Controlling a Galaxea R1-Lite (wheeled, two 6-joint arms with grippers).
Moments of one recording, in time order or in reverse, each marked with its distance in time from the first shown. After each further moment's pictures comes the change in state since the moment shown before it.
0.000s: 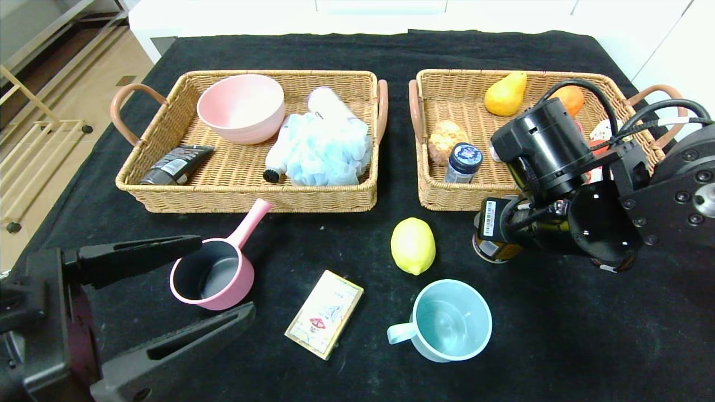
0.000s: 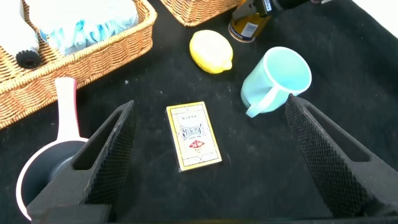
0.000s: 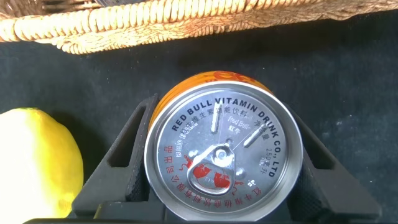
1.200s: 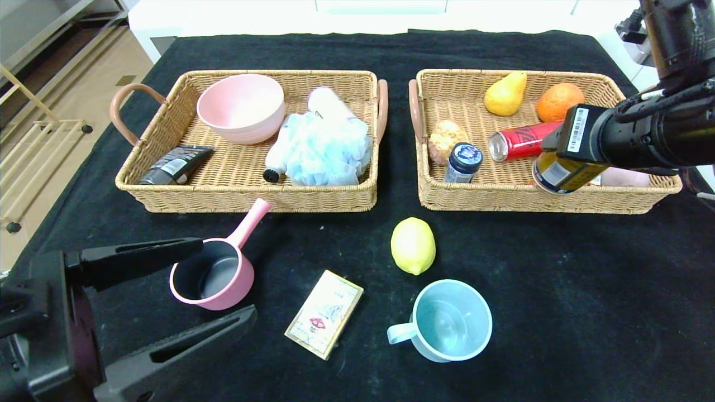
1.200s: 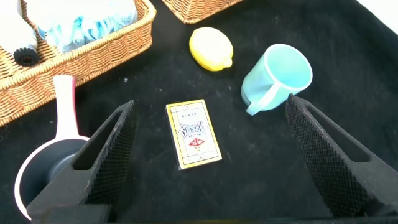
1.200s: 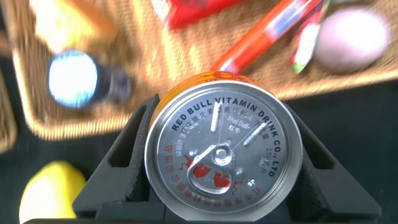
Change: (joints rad) left arm 0.000 0.002 0.005 0.002 0.000 0.003; right arm -0.127 -0.139 -0.203 0.083 -0.002 -0.150
